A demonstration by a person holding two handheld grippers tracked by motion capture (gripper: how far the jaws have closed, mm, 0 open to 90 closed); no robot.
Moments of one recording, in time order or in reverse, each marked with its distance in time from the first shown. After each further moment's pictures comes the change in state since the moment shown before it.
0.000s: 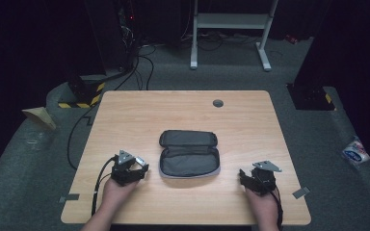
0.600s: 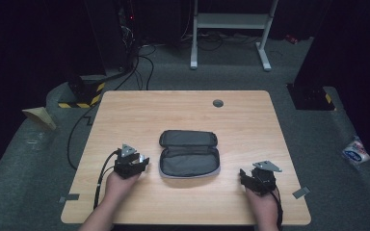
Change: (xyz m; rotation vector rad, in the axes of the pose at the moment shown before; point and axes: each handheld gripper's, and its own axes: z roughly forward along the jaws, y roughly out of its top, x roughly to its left) left arm 0.007 0.015 0.014 -0.003 -0.003 0.006; right arm 0.000 0.000 0.000 -0.004 -0.005 0.000
